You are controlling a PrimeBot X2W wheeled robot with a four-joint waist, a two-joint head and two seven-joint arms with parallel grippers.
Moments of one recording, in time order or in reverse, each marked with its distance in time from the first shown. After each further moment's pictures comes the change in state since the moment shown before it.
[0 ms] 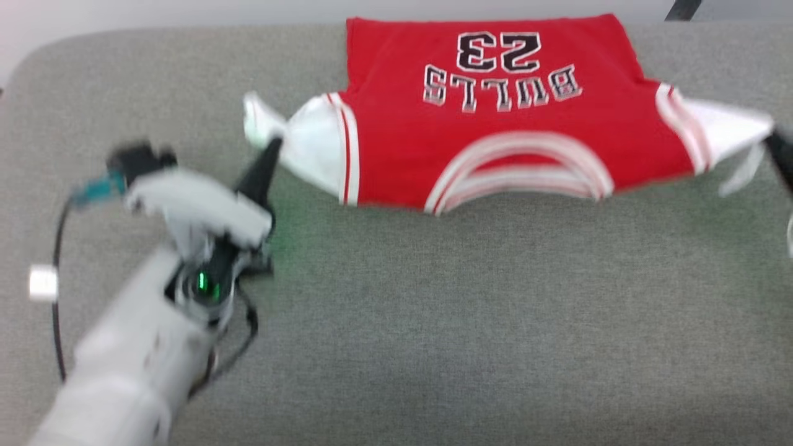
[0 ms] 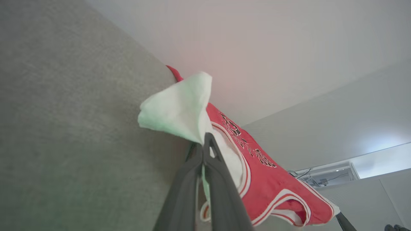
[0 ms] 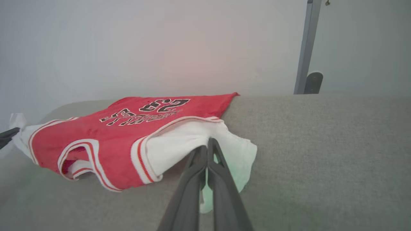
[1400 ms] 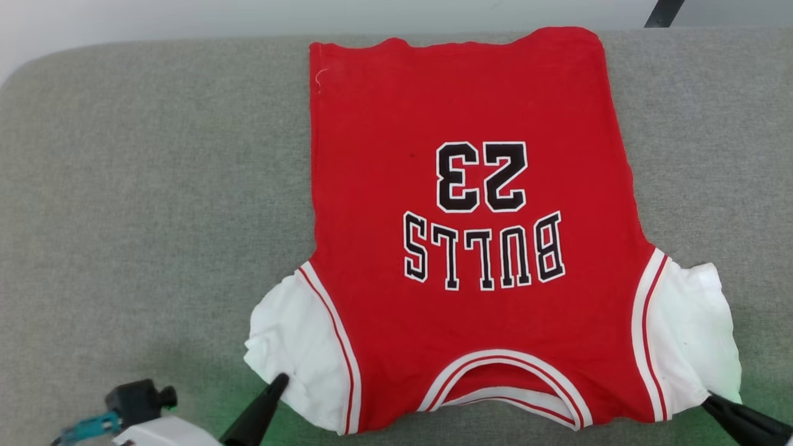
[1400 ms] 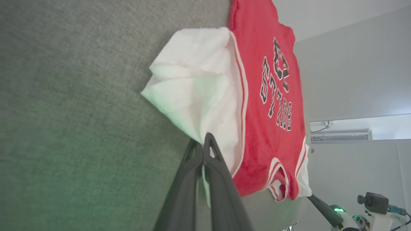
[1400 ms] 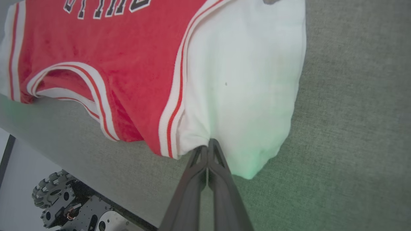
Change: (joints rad) left arm 0.803 0.309 0.058 -0.835 0.008 0.269 -0.054; right arm 0.901 0.078 -0.501 -0.564 -0.330 0.000 0.440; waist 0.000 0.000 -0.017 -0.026
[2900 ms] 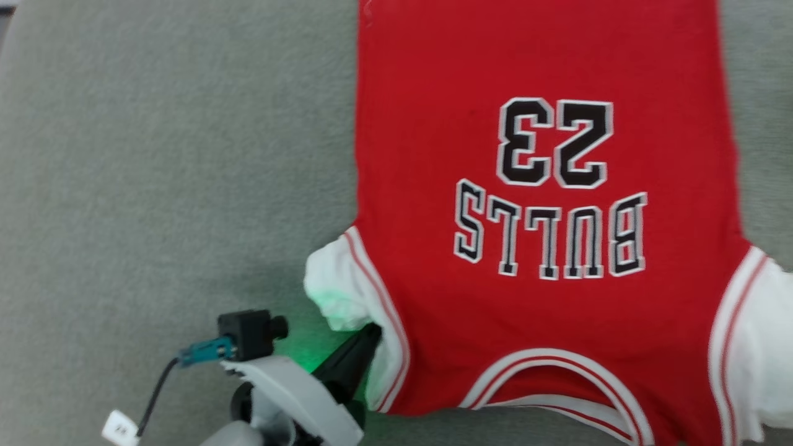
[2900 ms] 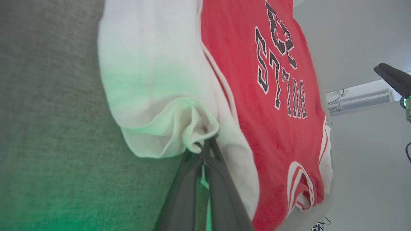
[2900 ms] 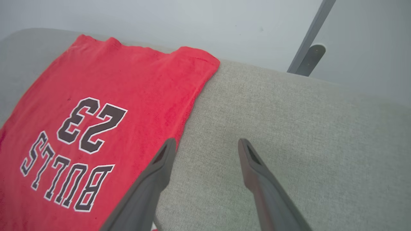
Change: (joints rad) left arm -0.289 -0.175 -0.189 0.103 0.269 0.016 0.054; right arm -0.685 -0.131 -0.169 0.132 0.079 0.000 0.326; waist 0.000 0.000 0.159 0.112
